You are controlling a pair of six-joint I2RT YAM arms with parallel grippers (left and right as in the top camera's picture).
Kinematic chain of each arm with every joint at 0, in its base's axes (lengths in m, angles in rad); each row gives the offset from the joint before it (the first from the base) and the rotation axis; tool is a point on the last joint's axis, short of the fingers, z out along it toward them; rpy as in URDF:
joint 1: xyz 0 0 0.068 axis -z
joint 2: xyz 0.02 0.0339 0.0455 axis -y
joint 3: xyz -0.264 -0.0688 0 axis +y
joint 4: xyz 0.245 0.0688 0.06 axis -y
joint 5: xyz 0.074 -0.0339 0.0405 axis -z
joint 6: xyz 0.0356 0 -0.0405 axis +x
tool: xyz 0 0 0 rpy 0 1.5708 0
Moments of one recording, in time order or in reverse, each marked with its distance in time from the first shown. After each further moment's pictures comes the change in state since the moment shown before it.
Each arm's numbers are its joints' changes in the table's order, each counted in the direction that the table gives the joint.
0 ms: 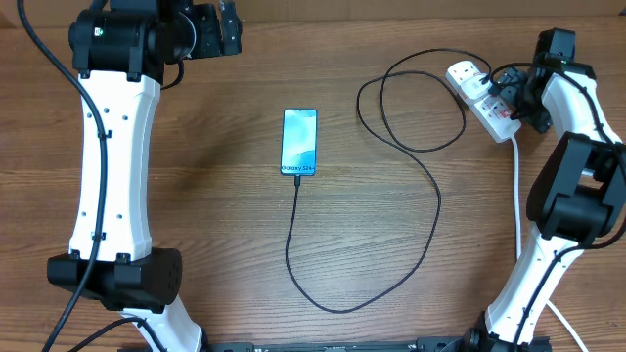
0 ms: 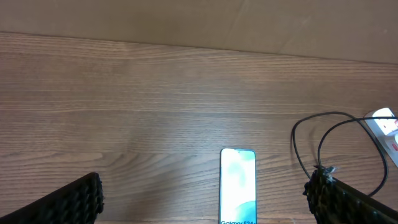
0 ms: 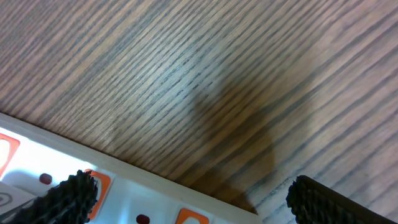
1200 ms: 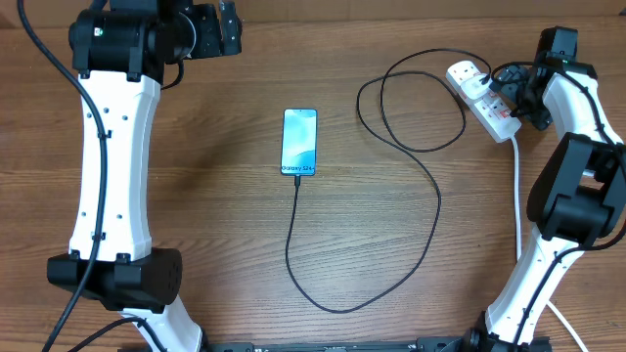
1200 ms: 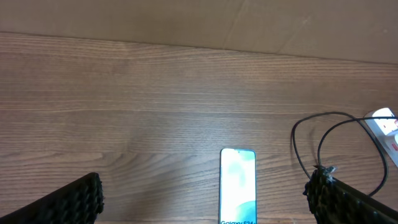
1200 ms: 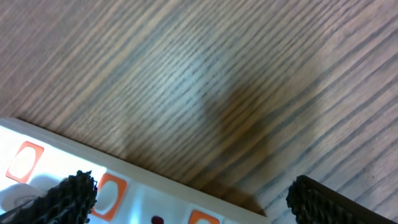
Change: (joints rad) left arm 0.000 0.000 0.000 0.000 0.000 0.000; right arm 0.000 0.011 0.000 0.018 -0.015 0.030
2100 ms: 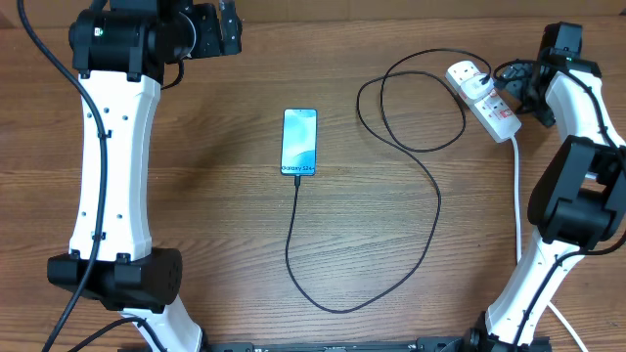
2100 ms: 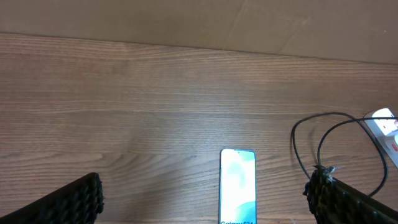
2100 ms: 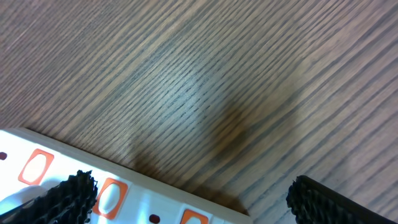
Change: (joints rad) left arm 0.000 0.000 0.000 0.001 0.000 0.000; right arm 0.000 0.027 0.000 0.006 0.053 -0.018
